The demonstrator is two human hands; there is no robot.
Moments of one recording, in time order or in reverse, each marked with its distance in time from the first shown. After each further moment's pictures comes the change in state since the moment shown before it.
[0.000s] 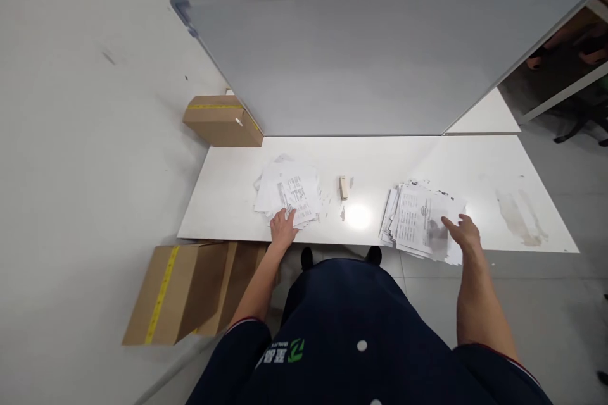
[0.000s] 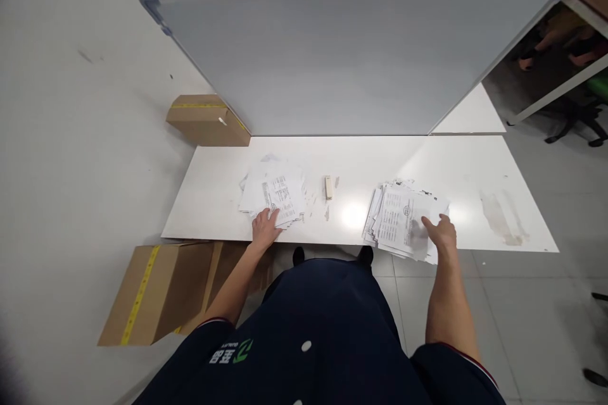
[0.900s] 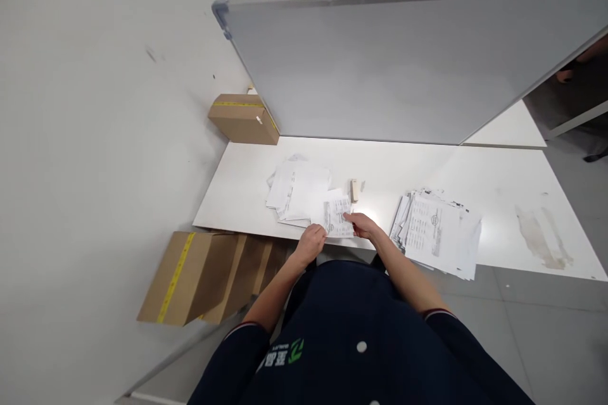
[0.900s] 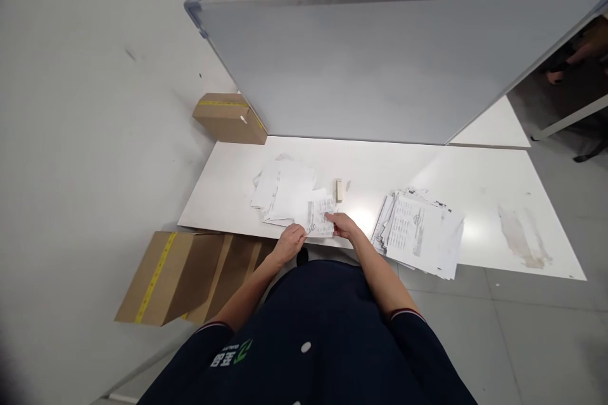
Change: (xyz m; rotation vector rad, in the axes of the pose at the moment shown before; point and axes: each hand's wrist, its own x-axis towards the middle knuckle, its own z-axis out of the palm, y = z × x) left_hand -0.036 0.063 -0.027 -0.318 0.123 0.443; right_hand -0.142 -0.150 0.188 0.569 -1.158 -0.027
